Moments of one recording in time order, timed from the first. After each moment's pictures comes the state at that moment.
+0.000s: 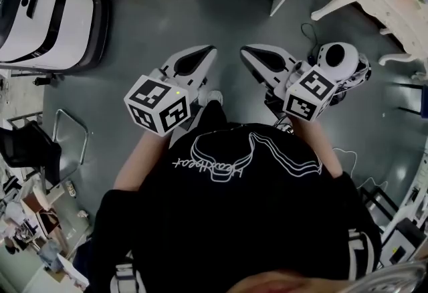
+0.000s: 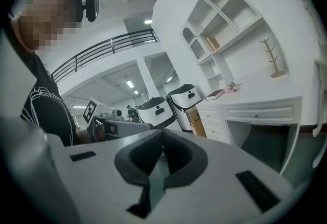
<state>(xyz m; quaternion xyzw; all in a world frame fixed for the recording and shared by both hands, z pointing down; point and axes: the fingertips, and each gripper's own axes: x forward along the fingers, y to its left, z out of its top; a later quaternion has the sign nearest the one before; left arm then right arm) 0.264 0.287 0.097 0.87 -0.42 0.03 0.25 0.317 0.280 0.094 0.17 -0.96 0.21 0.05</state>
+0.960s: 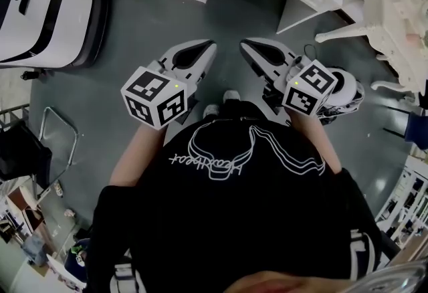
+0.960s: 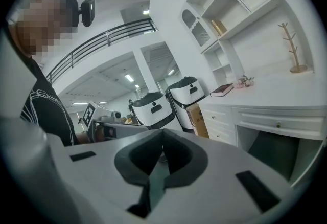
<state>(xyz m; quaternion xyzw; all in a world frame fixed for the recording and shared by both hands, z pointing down) 0.135 0.160 0.114 0.86 -0.43 0.00 0.27 0.186 0.144 0.106 0.15 -0.96 0.22 0.09</state>
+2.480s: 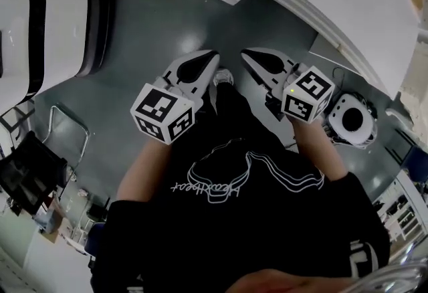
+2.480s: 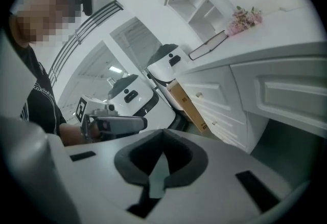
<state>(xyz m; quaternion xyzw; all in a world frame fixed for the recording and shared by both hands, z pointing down) -0.030 -0.123 0.302 0.80 -0.48 0.05 0.36 0.017 -0.141 0.317 0.09 -0.92 0.34 0.18</state>
